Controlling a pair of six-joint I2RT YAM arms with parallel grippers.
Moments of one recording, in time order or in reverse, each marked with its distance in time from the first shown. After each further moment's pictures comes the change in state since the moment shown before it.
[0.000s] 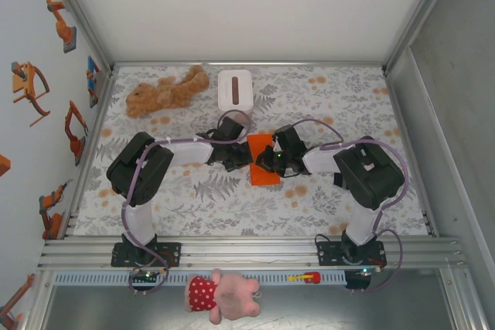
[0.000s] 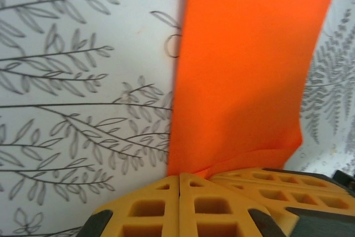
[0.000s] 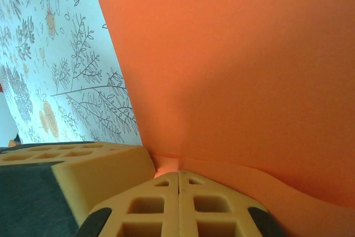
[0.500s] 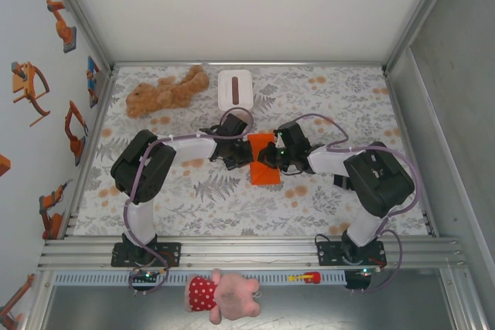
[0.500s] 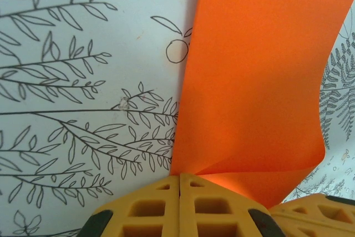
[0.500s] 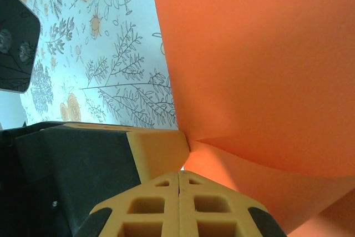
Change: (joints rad) left arm -0.001 0.035 0.084 -0.114 -0.024 0.014; right arm -0.019 -0.089 -0.003 -0.042 0.000 -0.087
